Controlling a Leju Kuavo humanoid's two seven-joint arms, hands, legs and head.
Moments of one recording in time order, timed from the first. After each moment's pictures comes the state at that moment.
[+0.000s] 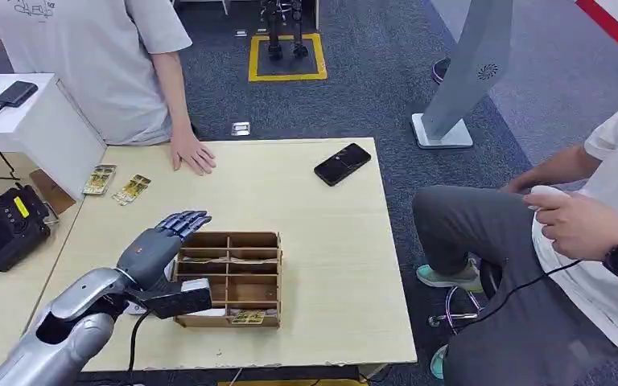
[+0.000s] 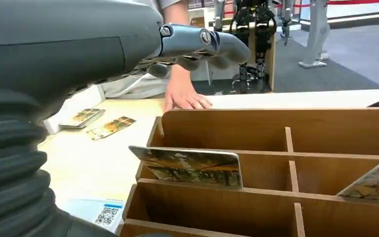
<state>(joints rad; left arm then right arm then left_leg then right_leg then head) -0.34 0.42 -0.57 -1.54 -0.72 -0.13 -0.04 -0.02 0.06 -0.83 -0.20 1.54 -0.32 -0.14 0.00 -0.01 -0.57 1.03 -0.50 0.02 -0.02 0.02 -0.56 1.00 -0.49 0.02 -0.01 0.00</state>
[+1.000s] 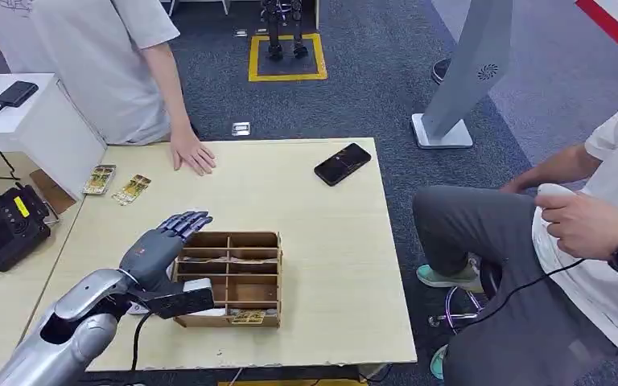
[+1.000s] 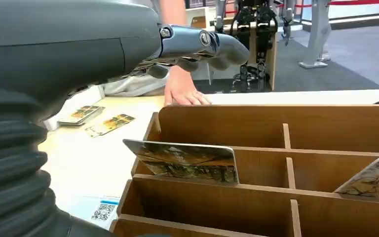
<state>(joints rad) -0.33 0.41 -0.57 -1.53 -0.72 -0.12 -0.04 -0.02 0.06 -0.83 -0.20 1.54 -0.32 -0.14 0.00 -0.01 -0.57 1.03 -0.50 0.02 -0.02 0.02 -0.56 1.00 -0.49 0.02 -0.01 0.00</state>
